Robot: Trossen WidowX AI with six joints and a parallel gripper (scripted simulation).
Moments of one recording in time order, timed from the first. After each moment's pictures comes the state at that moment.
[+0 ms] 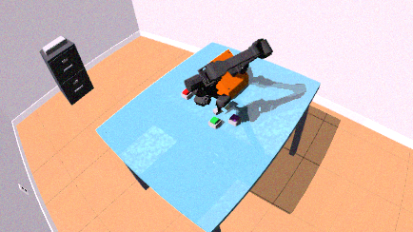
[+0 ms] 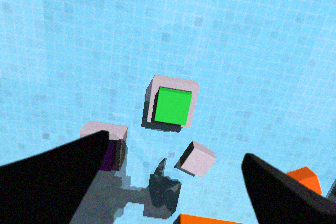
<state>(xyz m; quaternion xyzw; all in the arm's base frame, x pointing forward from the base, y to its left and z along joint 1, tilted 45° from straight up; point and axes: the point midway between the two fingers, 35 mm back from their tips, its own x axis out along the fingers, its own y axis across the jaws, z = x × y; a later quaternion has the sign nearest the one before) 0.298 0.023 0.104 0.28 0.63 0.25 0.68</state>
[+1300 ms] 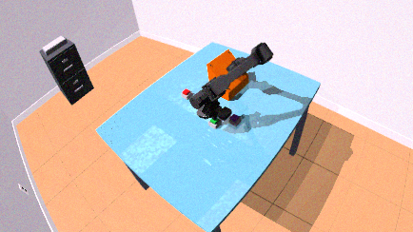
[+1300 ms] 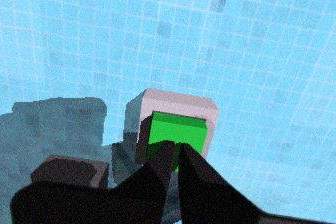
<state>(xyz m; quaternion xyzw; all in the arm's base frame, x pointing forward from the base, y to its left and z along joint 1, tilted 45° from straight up) 0.301 0.080 0.047 0.28 0.63 0.25 0.67</state>
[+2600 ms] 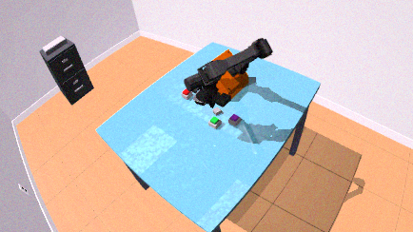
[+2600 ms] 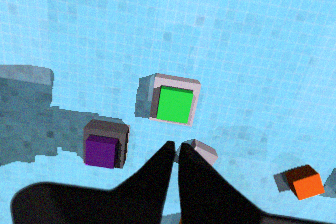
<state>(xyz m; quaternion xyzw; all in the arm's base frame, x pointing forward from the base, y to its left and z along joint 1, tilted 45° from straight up) 0.296 0.021 0.106 0.29 0.63 0.25 0.68</state>
